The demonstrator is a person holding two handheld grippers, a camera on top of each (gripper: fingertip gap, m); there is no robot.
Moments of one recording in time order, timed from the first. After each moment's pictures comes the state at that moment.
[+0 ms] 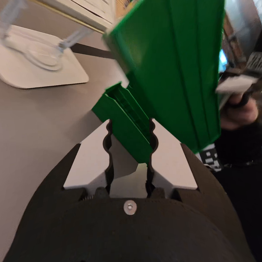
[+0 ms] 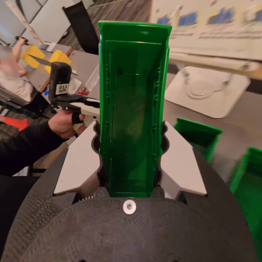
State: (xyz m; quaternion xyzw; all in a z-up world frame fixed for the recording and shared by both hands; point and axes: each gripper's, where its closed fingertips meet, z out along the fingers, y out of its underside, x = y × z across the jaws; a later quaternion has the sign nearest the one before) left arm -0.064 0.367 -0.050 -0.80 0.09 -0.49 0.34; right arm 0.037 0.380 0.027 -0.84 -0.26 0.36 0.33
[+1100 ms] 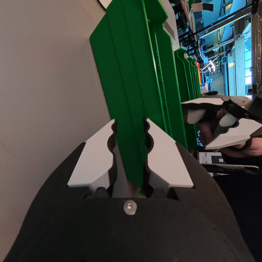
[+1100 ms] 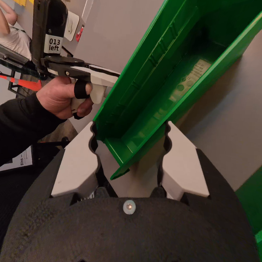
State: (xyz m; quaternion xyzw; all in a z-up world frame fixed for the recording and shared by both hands) left arm -0.143 0.332 -0.186 -0.85 -0.02 -0.46 0.24; right arm -0.075 0.308 -0.138 -0.87 -0.30 0.37 0.15
